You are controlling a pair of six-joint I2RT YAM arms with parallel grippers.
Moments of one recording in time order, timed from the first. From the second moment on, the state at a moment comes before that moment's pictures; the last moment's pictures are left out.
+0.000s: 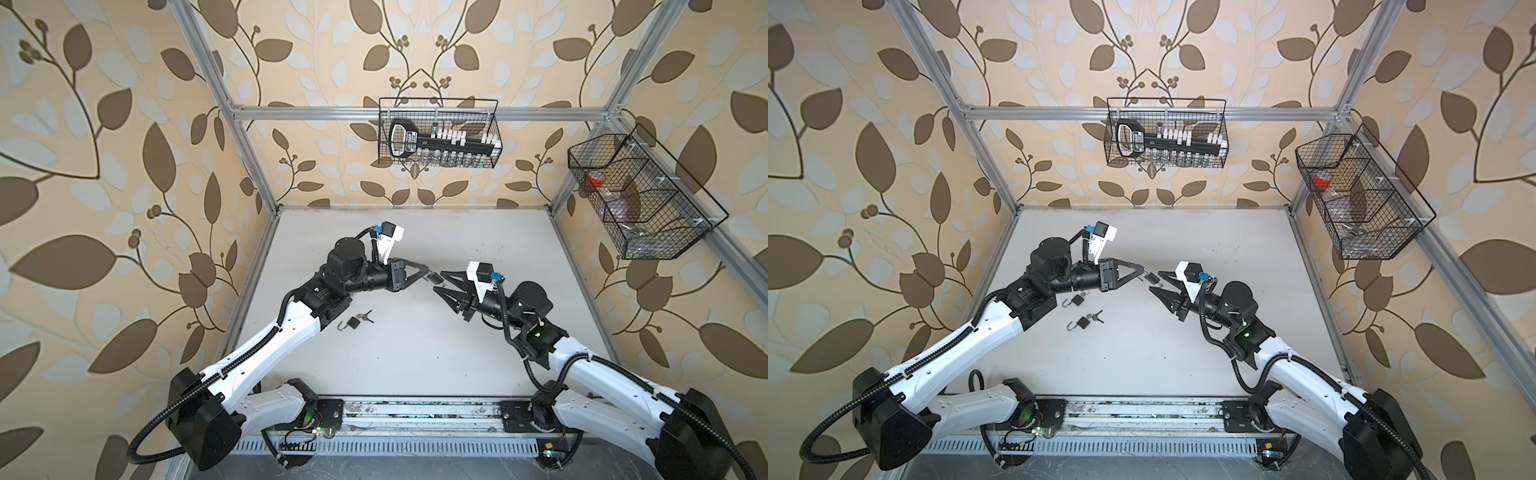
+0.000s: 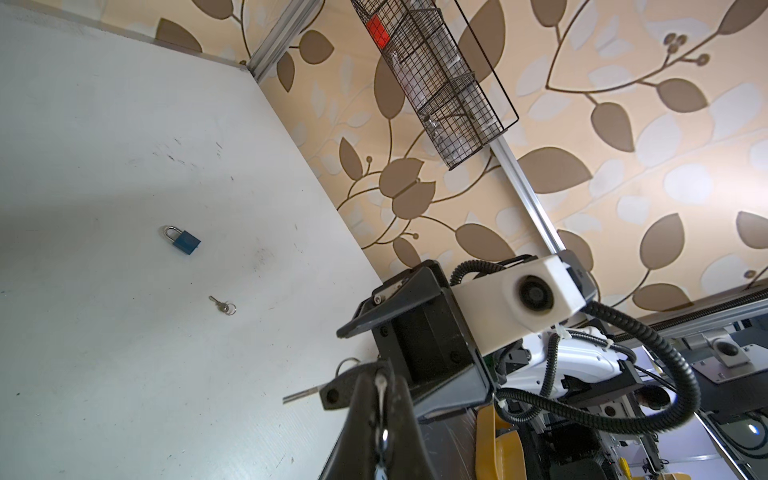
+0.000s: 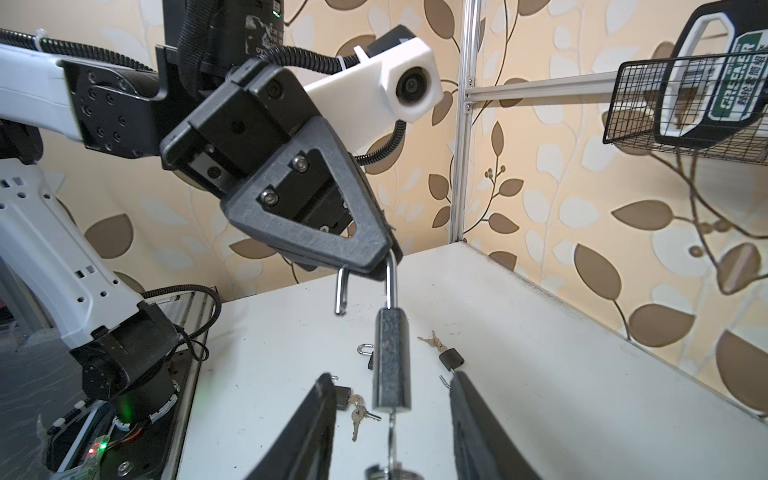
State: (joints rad) left arm -0.60 1.14 0.98 -0.03 0.66 -0.76; right arm 0.59 0.99 0.50 0.58 -0.46 0.04
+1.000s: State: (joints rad) left arm -0.59 1.09 1.00 -0.06 0.68 -0.61; right arm 0.52 1.06 0.67 0.46 -0.73 0.28
